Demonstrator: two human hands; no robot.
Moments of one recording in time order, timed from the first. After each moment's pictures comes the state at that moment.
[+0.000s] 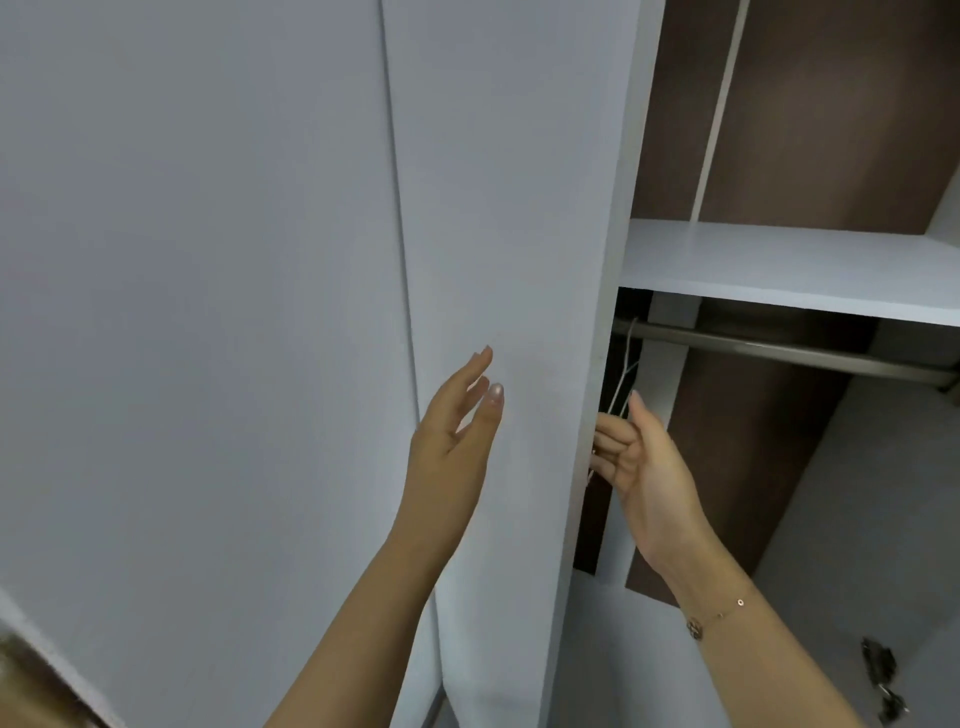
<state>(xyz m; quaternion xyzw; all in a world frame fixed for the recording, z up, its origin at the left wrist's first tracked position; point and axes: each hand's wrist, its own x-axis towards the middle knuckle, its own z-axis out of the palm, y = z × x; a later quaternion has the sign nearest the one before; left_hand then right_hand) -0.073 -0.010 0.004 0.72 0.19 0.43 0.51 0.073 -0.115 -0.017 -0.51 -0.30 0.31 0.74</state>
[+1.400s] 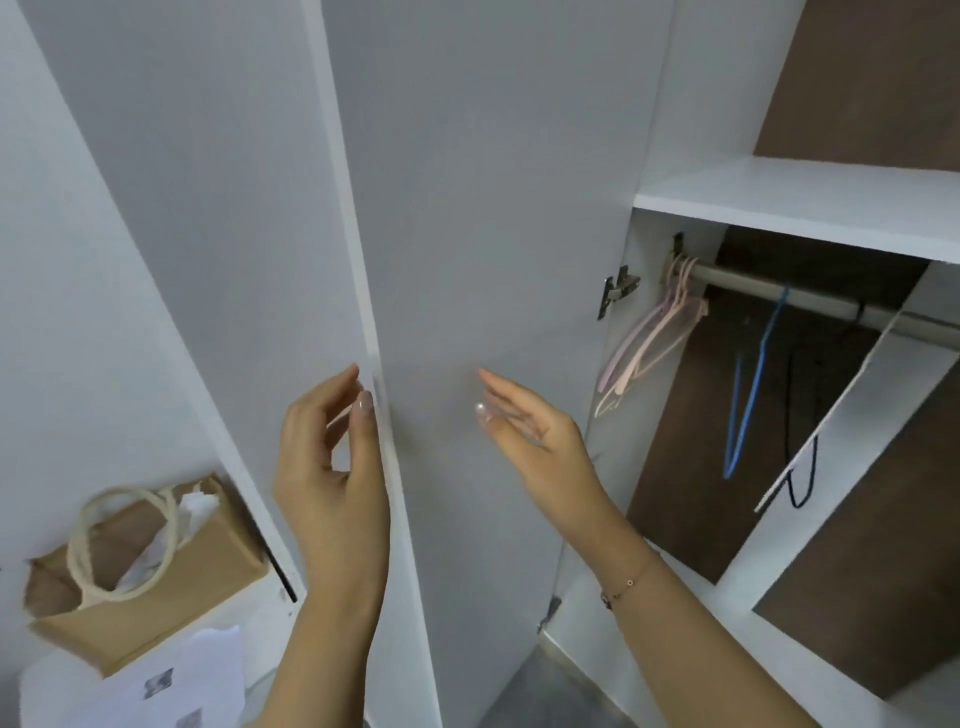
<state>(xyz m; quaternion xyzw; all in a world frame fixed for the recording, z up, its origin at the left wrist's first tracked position) -0.235 0.055 -0.045 0.55 0.40 0.70 0.22 -0.075 0.044 -0.053 -0.48 -0.56 0.32 0.60</state>
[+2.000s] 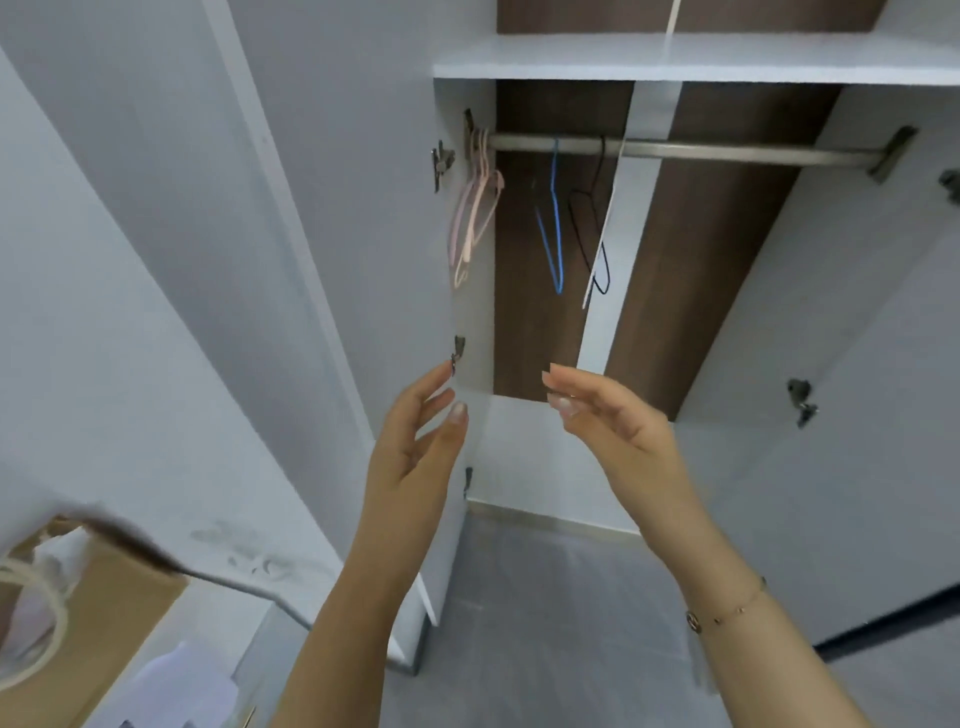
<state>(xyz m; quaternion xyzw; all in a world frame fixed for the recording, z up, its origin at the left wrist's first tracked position) -0.313 -0.042 -0.084 0.71 0.21 0.33 0.58 -0.178 -0.172 -0.089 -0.66 -0.33 0.15 0.66</state>
